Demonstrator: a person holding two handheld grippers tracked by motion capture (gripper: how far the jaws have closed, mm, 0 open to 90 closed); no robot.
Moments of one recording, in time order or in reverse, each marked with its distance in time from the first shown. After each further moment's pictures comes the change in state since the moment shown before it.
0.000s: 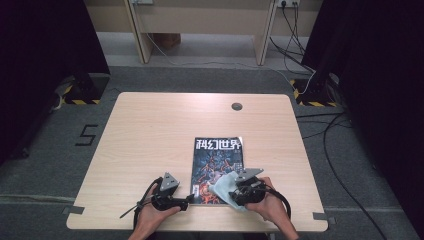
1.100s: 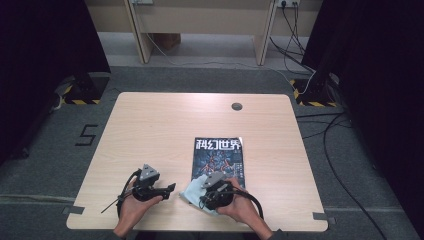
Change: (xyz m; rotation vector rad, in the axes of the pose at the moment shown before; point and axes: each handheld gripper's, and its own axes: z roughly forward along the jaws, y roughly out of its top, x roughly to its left) left arm 0.054 -0.001 -0.028 -0.015 0.105 -0.102; right arm 0.067 0.050 0.039 -0.010 0.103 -0.186
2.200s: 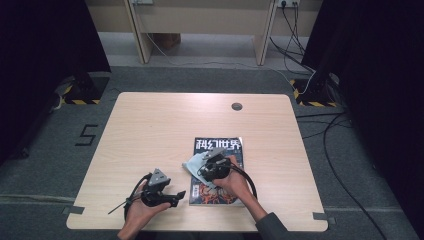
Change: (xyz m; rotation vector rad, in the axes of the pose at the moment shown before) left arm -0.022 0.000 0.001 0.009 -0.102 0.051; right arm -0.066 0.029 0.028 -0.040 -0.133 0.136
